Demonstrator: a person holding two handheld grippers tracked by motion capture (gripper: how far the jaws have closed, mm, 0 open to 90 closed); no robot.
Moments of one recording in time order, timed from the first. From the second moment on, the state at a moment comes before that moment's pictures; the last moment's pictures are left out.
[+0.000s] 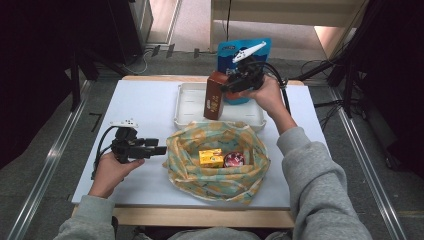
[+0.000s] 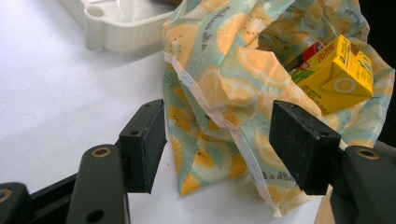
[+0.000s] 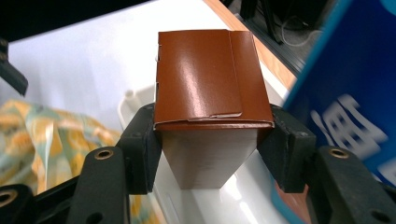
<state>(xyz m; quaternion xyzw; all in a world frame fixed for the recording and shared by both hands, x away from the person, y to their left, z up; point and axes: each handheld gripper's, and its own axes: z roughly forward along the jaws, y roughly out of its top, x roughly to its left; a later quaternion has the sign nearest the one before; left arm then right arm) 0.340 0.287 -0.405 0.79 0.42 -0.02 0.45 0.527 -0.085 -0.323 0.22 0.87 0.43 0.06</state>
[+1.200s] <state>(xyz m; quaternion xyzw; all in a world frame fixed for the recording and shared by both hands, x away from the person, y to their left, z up) 0.340 0.285 -0.405 0.79 0.42 -0.02 0.44 0.521 -0.144 -0.356 0.24 0.89 0.38 0.02</state>
